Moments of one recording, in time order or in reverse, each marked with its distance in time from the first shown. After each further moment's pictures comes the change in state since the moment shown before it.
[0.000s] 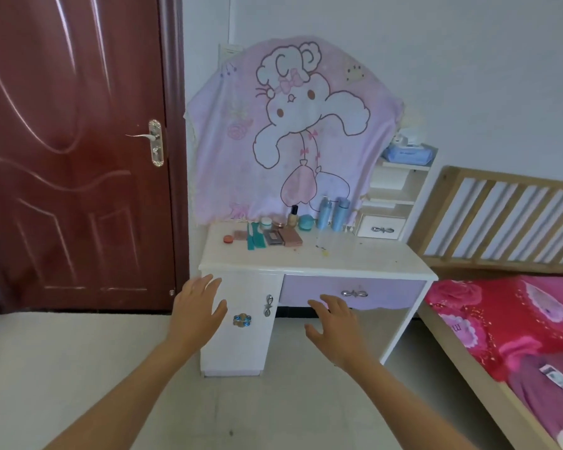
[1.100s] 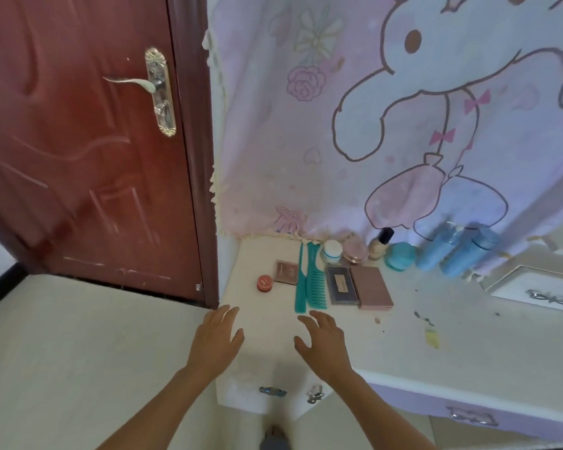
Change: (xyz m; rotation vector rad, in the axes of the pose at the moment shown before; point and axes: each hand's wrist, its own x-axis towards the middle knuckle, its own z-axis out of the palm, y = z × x) left_hand 0.330 -0.164 0.191 -0.041 -0.295 -0.349; right_hand 0.424 0.014 0.213 0.136 -0.333 -0.082
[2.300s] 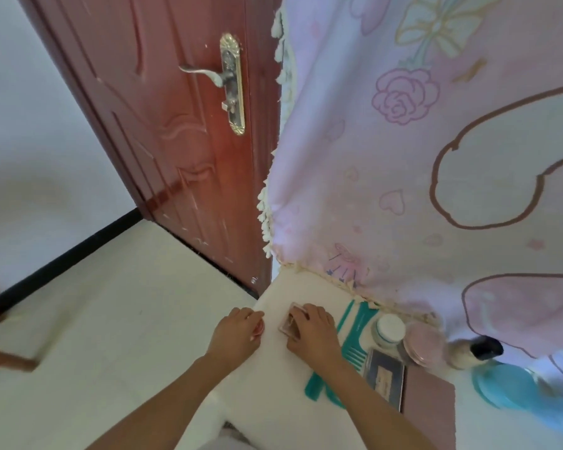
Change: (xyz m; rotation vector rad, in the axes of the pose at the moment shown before) left_hand 0.121 0.014 0.015 0.232 0.118 -0.146; right_hand 0.204 0.006 0.011 -0.091 -0.248 -0.527
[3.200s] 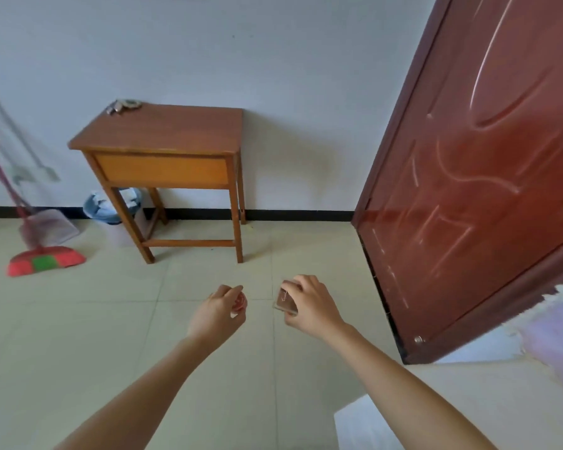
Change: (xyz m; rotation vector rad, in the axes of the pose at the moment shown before) left_hand -0.378 -0.131 -0.068 -0.233 0.539 -1.035; right_hand -0.065 -0.356 0.057 -0.106 -0.204 -1.048
